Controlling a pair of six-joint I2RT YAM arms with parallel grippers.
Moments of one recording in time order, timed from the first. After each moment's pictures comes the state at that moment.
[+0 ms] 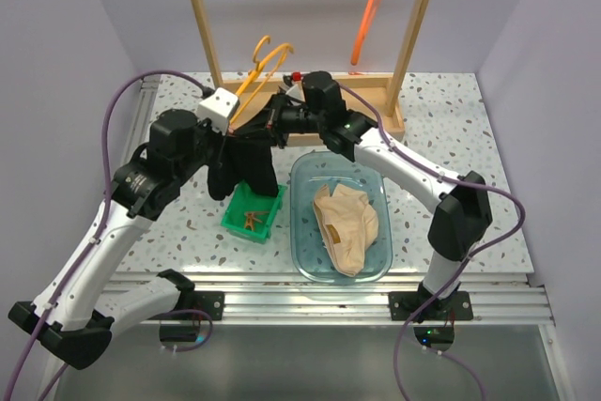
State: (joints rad) left arm -0.52 1.01 1.27 -0.67 -0.19 0.15; right arm 0.75 1.79 1.66 -0.13 -0.60 1.44
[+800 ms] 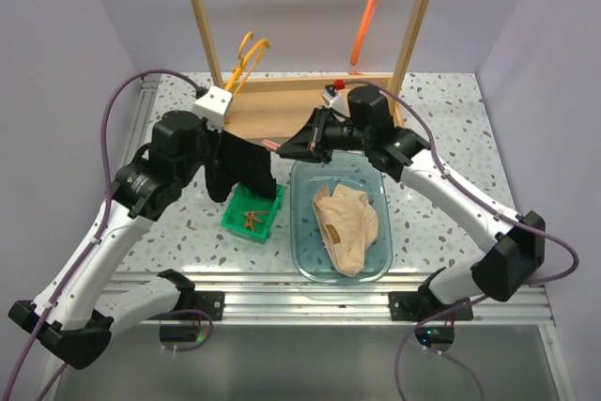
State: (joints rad) left arm -0.52 1.01 1.26 -0.69 -0.32 0.12; right arm 0.66 1.47 1.37 -0.24 -0.57 1.22
